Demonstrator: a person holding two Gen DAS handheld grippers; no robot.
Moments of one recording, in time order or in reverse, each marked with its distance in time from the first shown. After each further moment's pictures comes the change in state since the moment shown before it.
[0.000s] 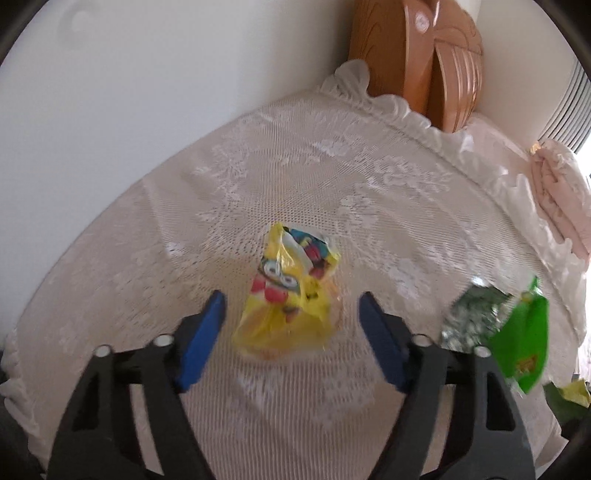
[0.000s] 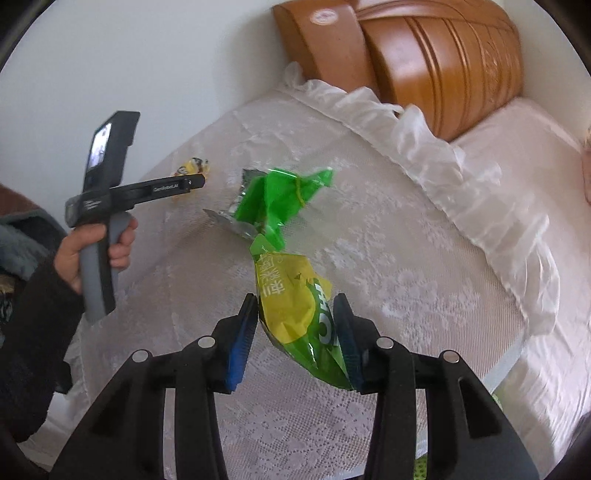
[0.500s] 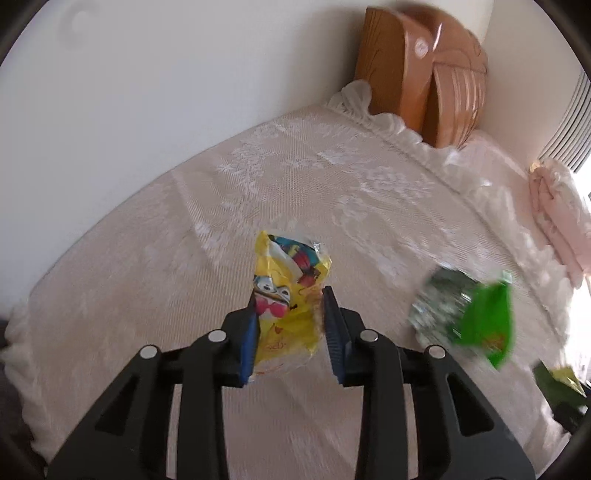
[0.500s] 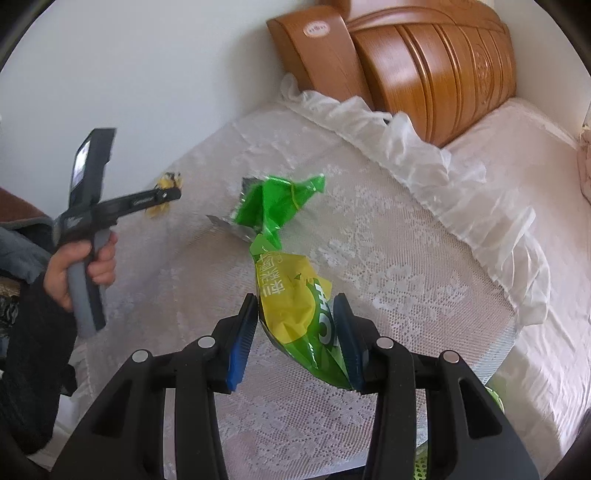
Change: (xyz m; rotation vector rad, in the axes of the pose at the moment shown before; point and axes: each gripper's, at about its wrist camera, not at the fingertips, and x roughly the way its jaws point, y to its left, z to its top) left arm -0.063 0.001 -0.032 -0.069 -0.051 -0.010; right arm -0.026 0.002 -0.007 -0.017 -0.058 0.027
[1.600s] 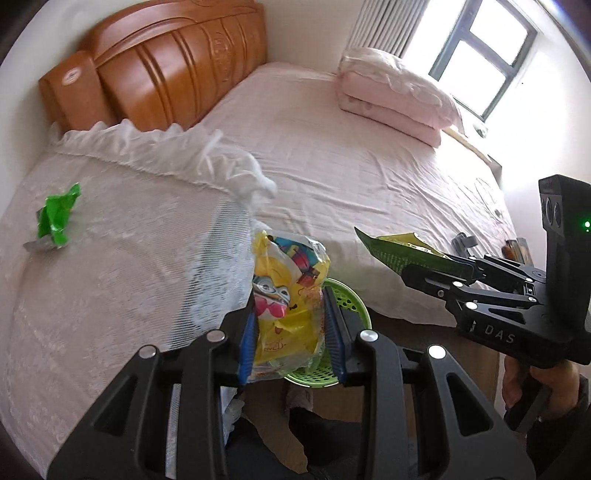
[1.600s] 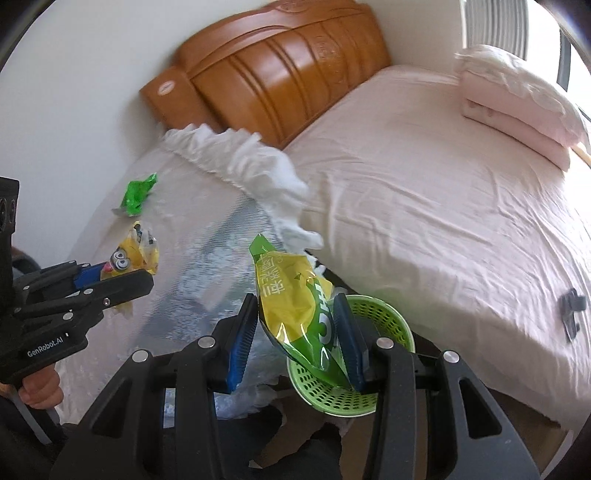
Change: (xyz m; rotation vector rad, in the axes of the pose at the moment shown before) left arm -0.156 -0.350 -0.201 0.507 0.100 -0.415; right arm -0.185 -0.189 -0.183 0.299 -0.109 -0.203
